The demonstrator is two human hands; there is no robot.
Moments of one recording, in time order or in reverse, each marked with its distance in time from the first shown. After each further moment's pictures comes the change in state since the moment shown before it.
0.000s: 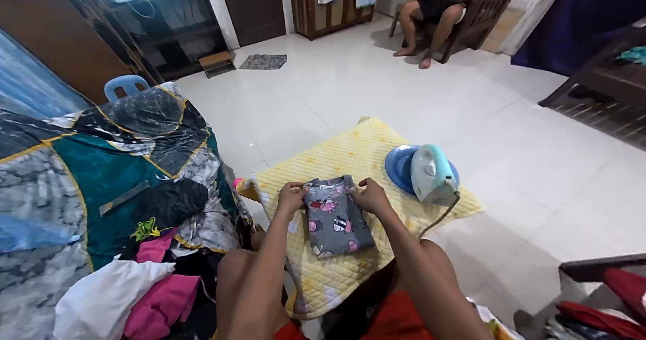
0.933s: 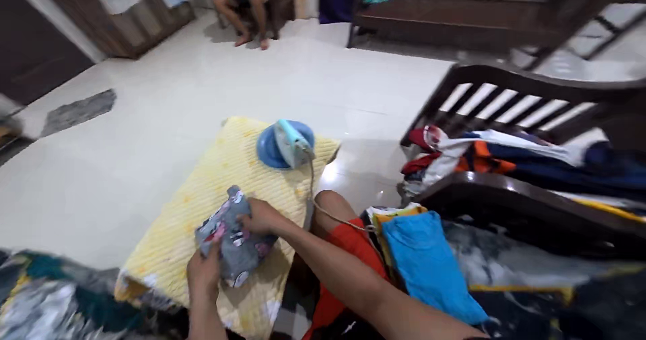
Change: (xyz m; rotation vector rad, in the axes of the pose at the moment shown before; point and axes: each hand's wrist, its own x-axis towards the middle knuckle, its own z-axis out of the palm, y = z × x) left_hand -0.091 -0.001 0.040 0.495 0.001 0.152; right_hand -0.079 0.000 0.007 0.348 -0.030 -0.136
